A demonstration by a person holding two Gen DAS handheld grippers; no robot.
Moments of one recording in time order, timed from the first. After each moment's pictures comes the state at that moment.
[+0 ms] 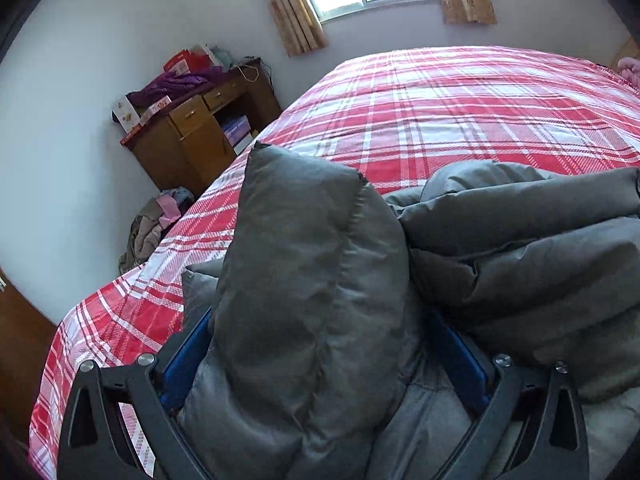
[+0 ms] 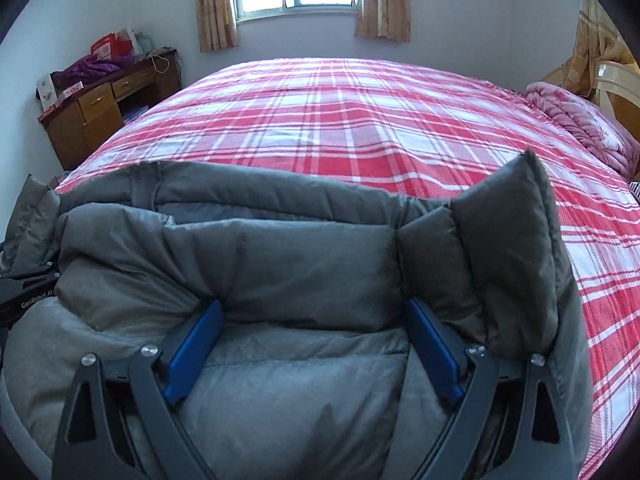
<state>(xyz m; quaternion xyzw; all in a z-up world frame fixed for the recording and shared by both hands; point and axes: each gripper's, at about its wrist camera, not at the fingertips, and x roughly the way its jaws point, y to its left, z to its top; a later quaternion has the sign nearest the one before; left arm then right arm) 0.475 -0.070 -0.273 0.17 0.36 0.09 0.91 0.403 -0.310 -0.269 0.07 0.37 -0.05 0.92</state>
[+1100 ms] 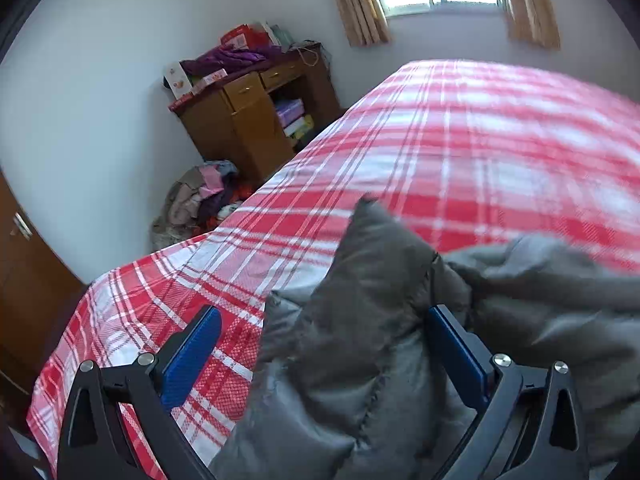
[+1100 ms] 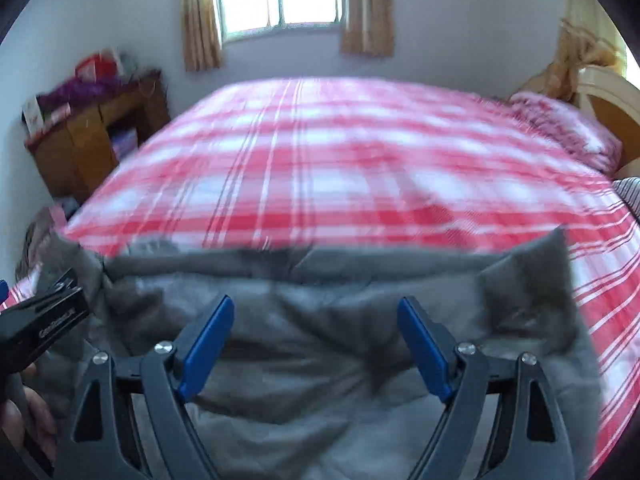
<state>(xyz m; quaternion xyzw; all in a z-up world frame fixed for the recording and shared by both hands) 0.491 -0.037 -0.245 0.13 0.36 0.19 0.91 0.431 -0.227 -0.224 0.08 0.36 -0.10 0.92</state>
